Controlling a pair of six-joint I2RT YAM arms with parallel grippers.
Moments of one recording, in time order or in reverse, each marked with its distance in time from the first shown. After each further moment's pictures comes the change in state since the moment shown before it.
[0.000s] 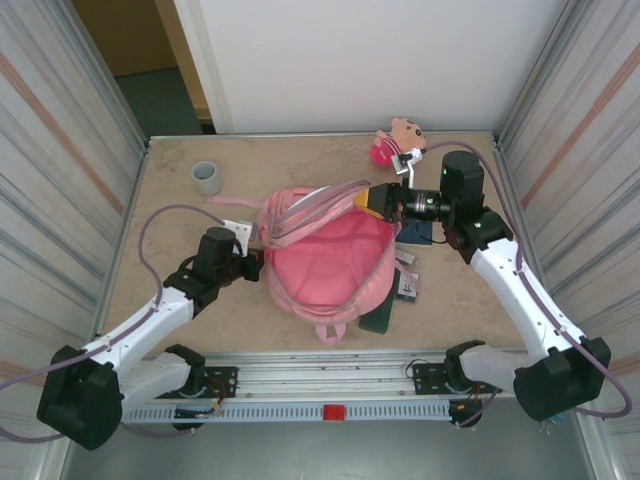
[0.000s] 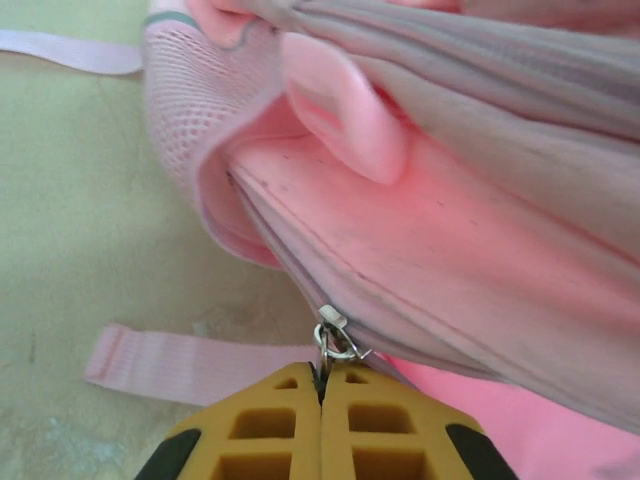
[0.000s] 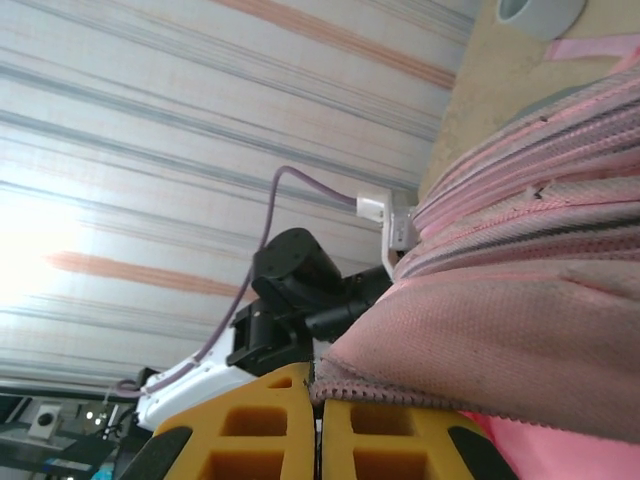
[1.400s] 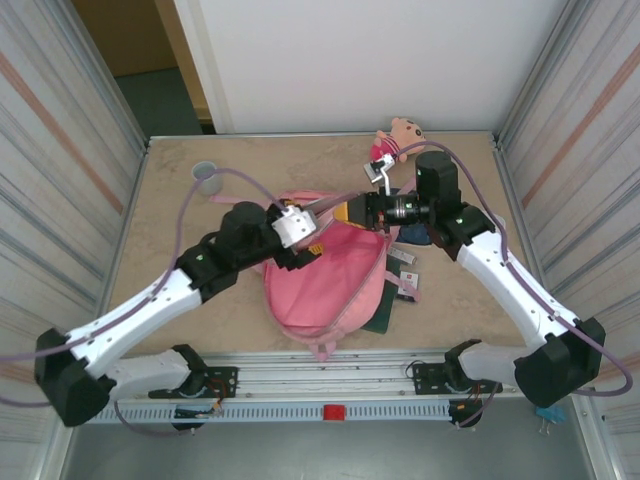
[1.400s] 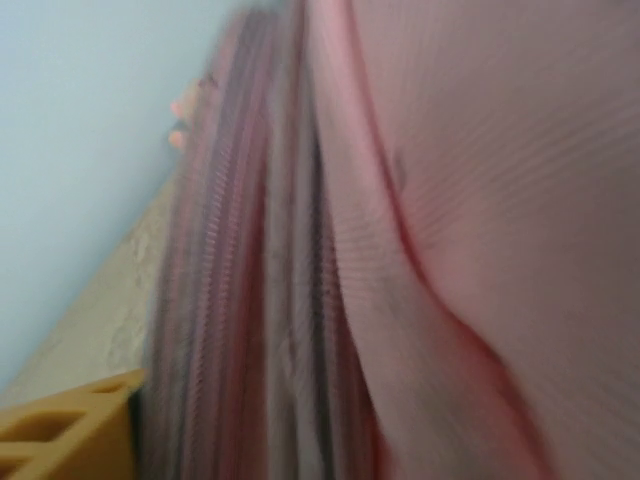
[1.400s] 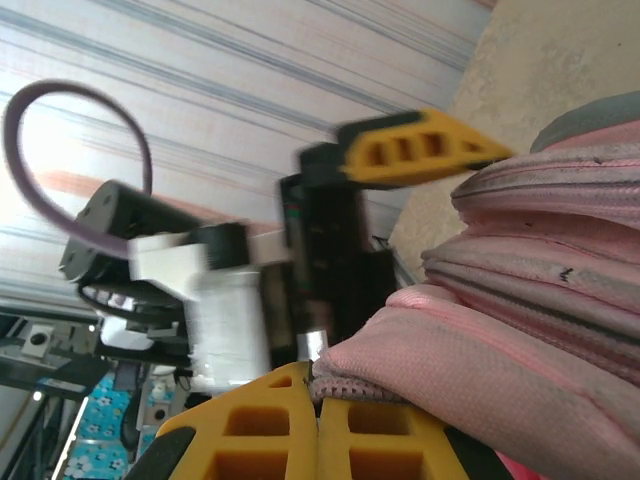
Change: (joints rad) left arm -0.344 0.131 0.423 -0.095 -0.049 0.703; right arm 0.136 0.065 0.037 -0.054 -0.003 -0.105
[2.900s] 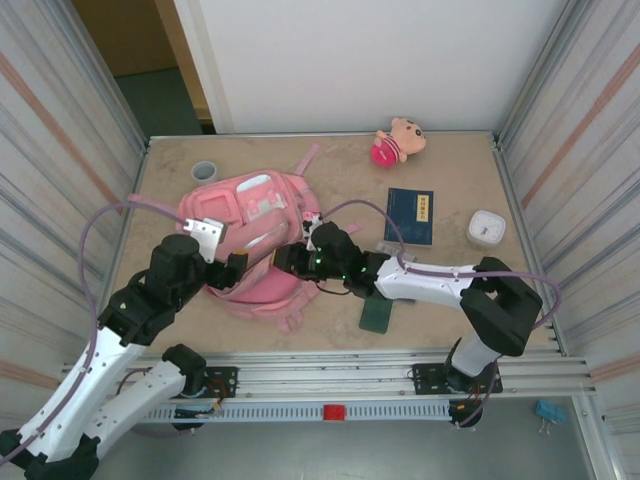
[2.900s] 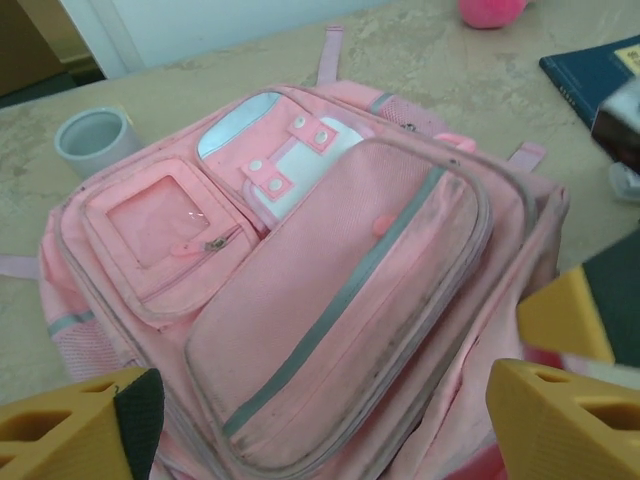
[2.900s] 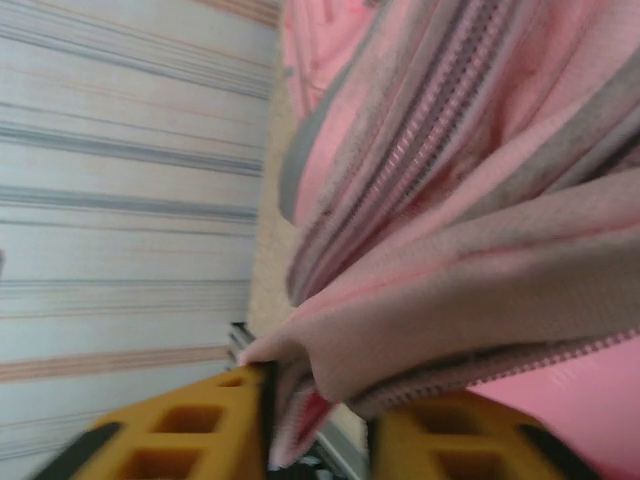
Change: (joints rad) left arm 0.213 -0.491 -0.084 -0.526 -0.259 -0.540; right arm 0.529 0.366 -0.226 0.485 0.822 0.303
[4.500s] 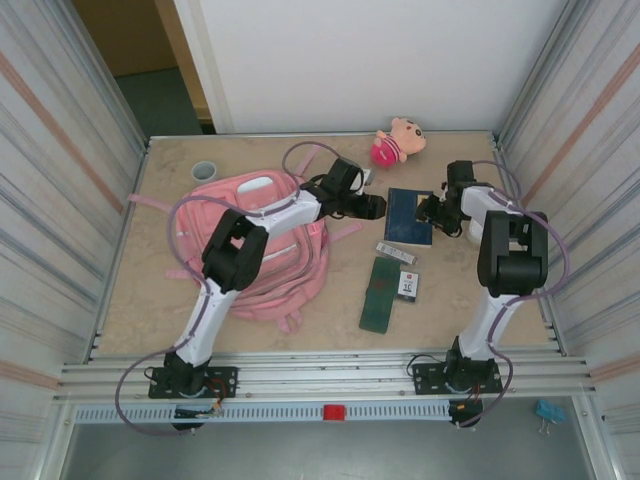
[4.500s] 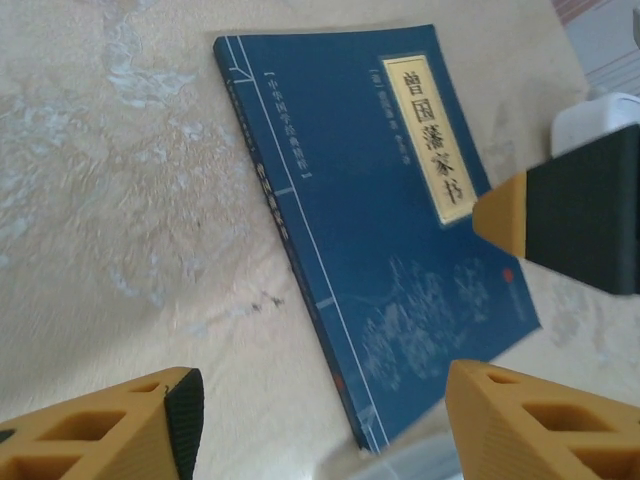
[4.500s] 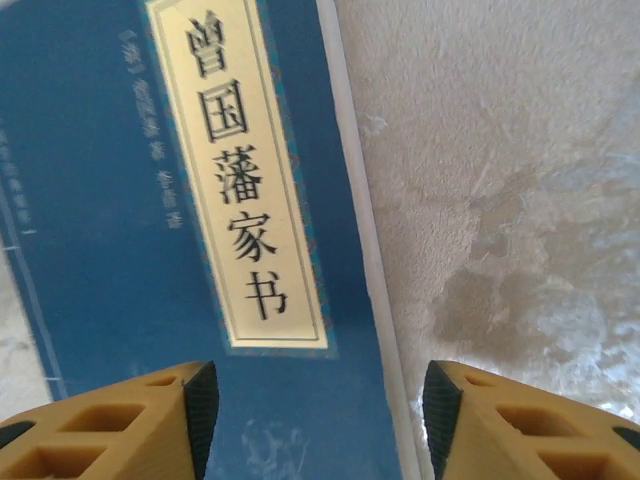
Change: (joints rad) left arm -0.133 1.682 1.040 0.463 0.562 -0.358; right arm -1.037 0.315 0.327 -0.761 -0.007 -0.769
